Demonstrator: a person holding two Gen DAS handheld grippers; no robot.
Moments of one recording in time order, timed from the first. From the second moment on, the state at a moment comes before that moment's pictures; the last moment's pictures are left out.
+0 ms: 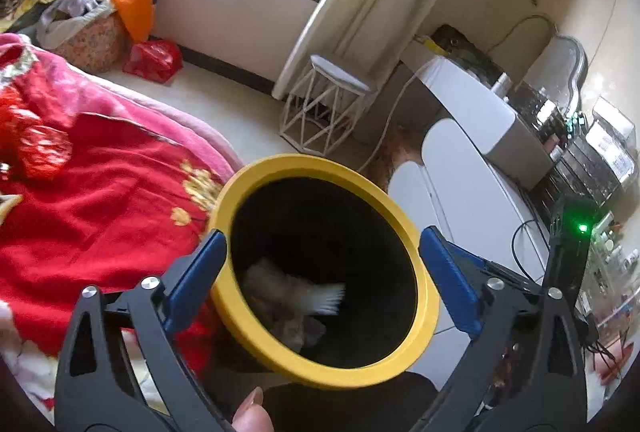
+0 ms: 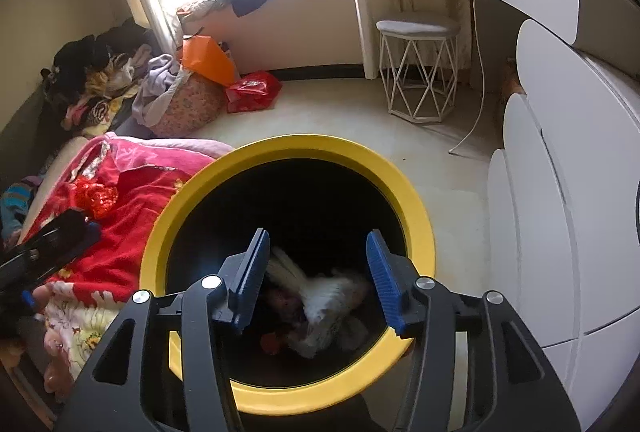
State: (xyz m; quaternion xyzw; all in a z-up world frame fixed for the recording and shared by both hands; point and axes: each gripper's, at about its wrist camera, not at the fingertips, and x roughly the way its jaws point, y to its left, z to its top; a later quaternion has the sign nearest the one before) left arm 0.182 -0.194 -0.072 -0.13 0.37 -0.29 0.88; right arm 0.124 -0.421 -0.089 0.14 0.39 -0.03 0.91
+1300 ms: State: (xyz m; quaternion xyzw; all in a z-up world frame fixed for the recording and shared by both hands) left arm 0.124 -0.019 -0.028 -0.13 0.28 -0.08 0.95; right arm 0.115 -0.239 -0.043 0.02 0.34 0.15 0.93
